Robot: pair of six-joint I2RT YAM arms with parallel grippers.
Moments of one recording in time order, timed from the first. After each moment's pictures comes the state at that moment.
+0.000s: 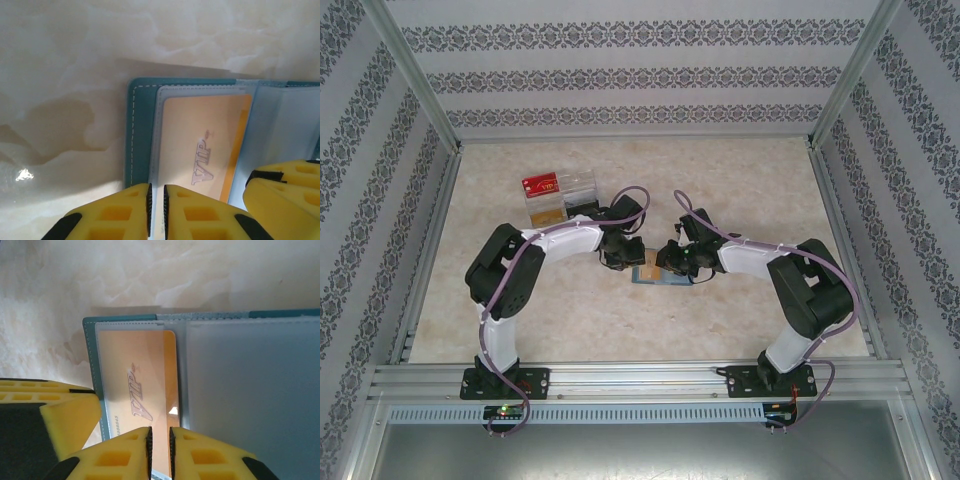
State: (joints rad) left arm -0.64 1.94 1.30 -0.57 0.25 -0.79; right arm 0.49 1.68 0.81 -0.14 -0.43 0.81
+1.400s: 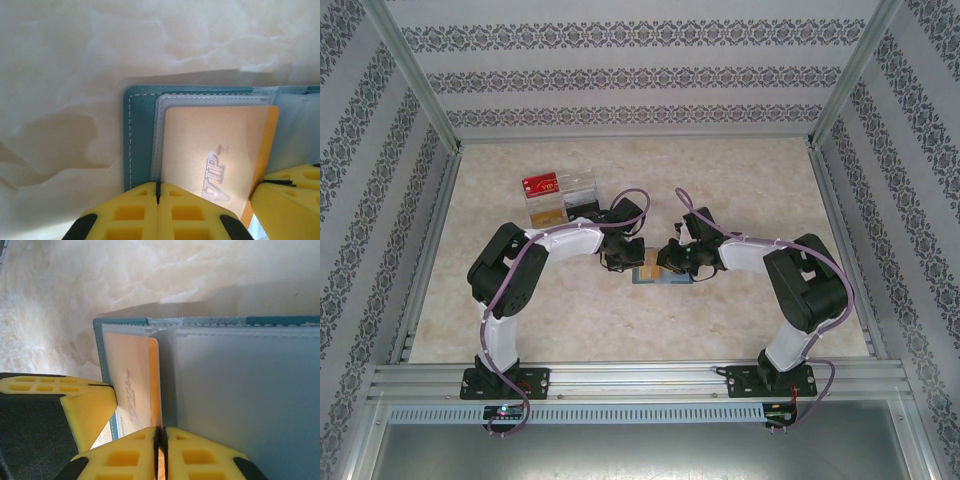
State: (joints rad) left arm -0.64 1.96 1.26 -0.51 0.24 -0.79; right arm 0.45 1.72 0.81 -0.09 -0.53 0.78
